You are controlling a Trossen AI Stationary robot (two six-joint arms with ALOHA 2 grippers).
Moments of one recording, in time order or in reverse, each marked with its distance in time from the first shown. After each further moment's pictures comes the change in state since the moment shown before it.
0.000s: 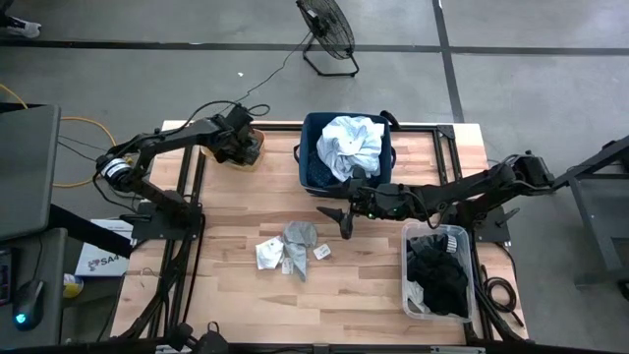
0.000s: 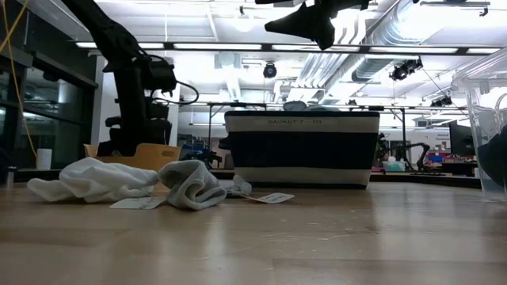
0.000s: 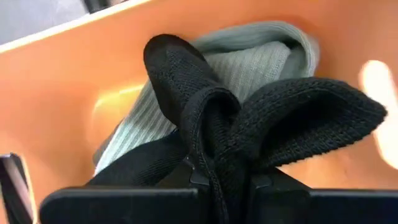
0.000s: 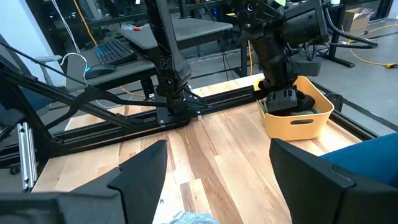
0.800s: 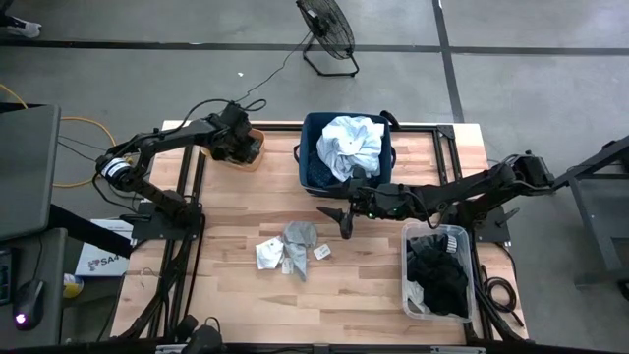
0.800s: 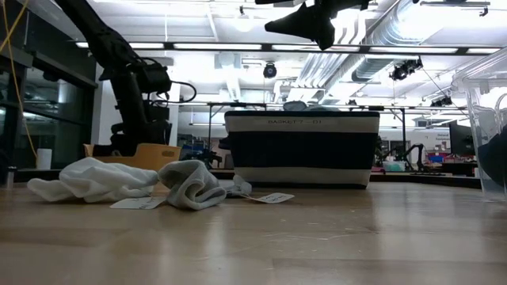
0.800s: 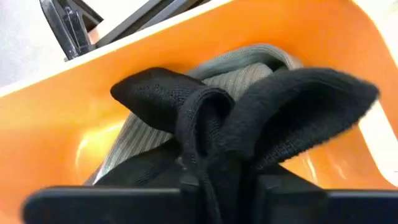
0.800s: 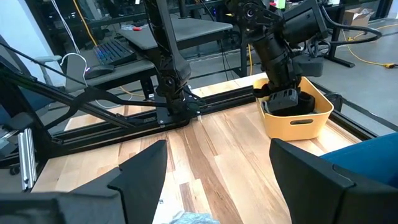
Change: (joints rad) left arm 0.067 0.004 -0.048 0.149 0.122 0.154; right arm -0.001 0.000 0.000 0.001 0.001 0.000
